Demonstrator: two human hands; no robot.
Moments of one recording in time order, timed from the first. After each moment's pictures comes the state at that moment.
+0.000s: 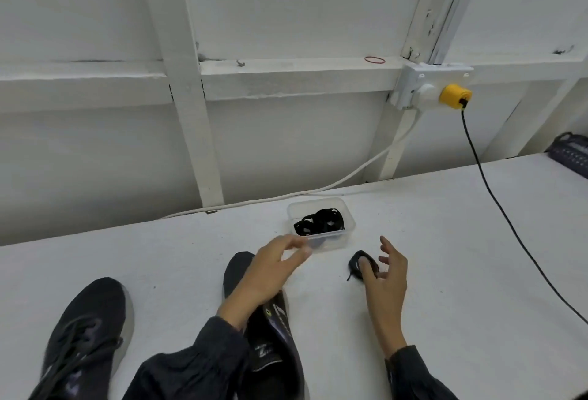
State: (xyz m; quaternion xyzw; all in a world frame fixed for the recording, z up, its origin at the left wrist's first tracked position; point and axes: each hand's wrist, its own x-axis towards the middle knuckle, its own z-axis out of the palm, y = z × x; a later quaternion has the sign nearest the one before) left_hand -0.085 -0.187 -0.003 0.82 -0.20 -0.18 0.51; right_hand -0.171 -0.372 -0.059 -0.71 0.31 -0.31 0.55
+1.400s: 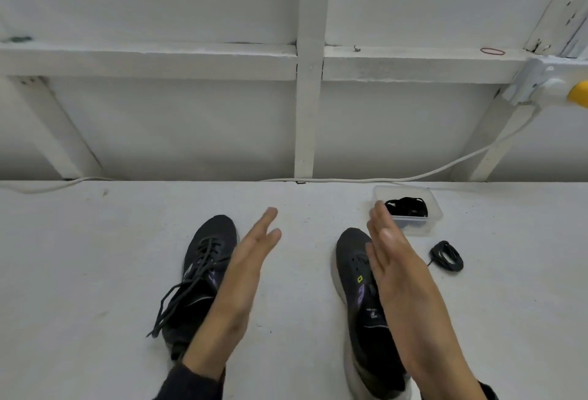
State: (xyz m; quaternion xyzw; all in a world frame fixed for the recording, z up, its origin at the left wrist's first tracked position) left_hand -0.202 -0.026 0.058 0.68 -0.01 -0.05 0.73; right_hand -0.248 -0.211 0.076 -0.59 0.02 -0.05 0.81
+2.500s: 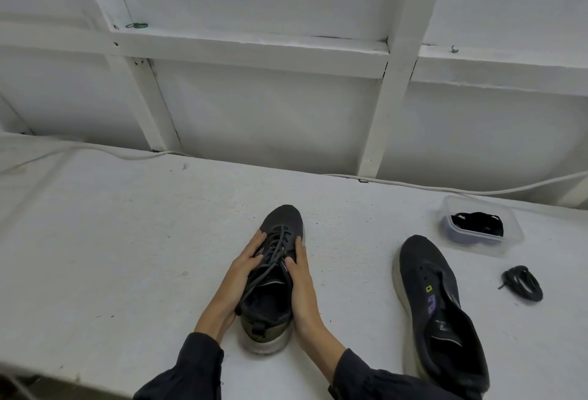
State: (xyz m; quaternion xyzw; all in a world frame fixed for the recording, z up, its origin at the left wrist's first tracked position) left_hand -0.186 0.098 -0.040 0.66 0.13 -0.09 0.73; right_hand -0.187 -0.019 -0.074 -0.64 0.05 0.11 0.76
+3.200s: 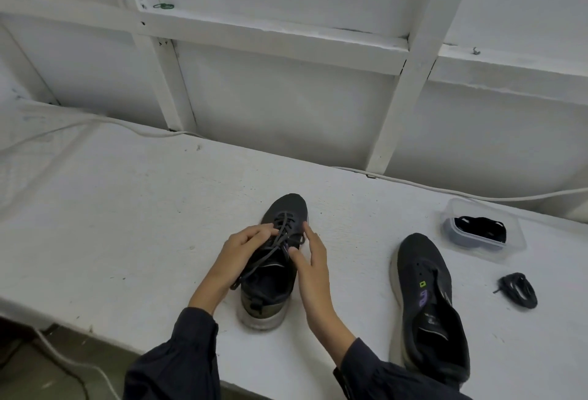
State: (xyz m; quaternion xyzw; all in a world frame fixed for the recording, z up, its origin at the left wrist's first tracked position) left_hand -0.201 0.099 -0.011 0.74 0.11 -0.04 0.67; right_hand -0.202 -0.049 -0.038 -0.71 0.01 0.09 0.70
